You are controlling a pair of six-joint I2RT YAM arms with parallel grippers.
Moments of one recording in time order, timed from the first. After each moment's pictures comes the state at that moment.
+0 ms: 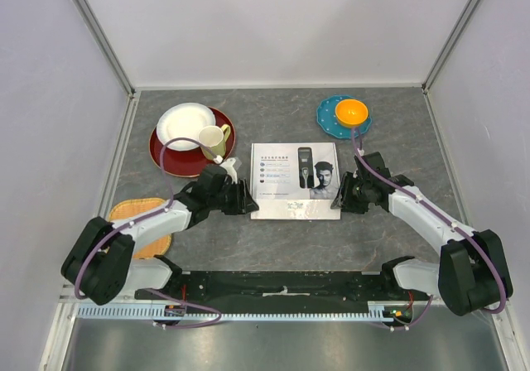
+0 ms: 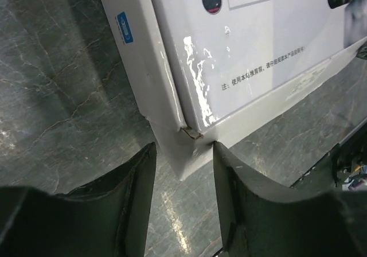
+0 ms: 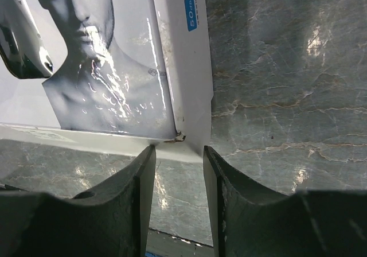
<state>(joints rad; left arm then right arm) -0.56 1.25 0.53 -0.02 0.26 -0.56 0.31 1.22 0.68 -0.53 -0.18 0.58</state>
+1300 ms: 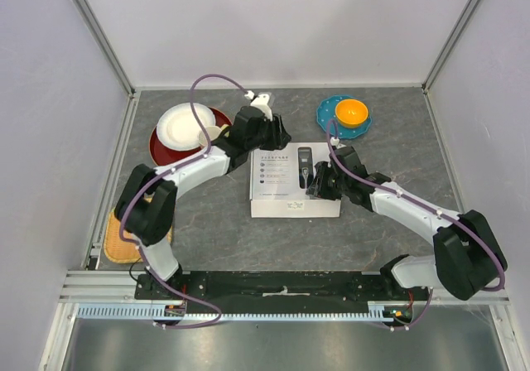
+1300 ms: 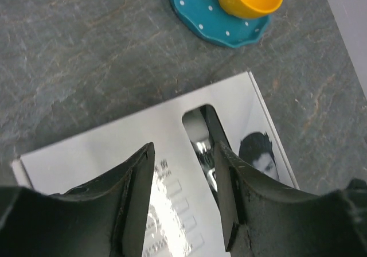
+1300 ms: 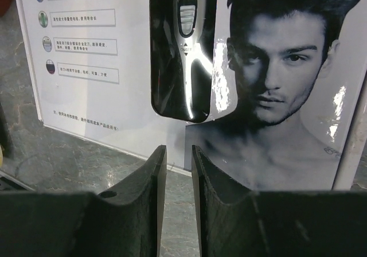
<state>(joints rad) -0.61 1.71 1.17 0.10 0.06 -0.46 0.53 1.33 0.74 -0.23 -0.11 0.69</state>
